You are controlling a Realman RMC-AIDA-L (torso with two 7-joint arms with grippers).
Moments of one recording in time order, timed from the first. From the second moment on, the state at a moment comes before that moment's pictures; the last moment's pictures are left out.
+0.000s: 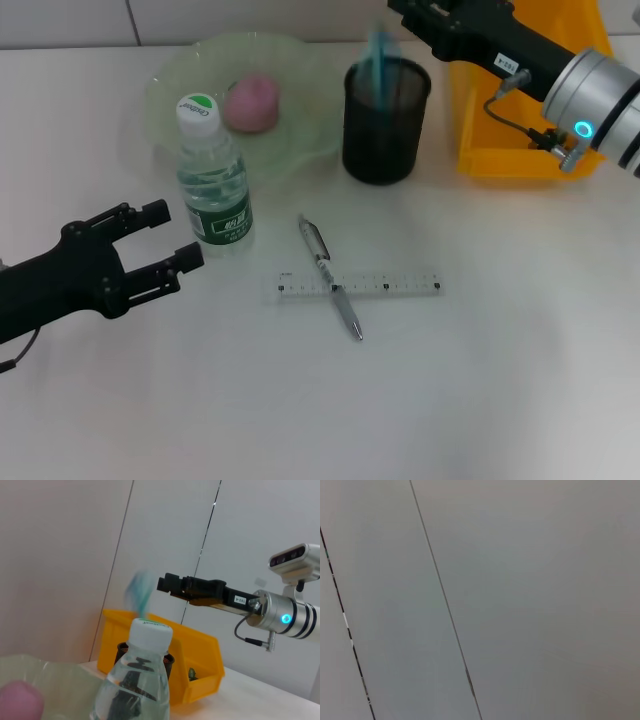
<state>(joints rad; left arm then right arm) -0.33 -1.99 0.80 0.38 1.63 1.62 -1.06 0.65 2.09 -1.20 -0.37 -0.91 -1.05 1.07</state>
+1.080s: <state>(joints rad) -0.33 -1.99 0.80 0.38 1.63 1.63 -1.07 0.73 1.99 -1.08 -1.28 -2.22 -1.80 1.84</state>
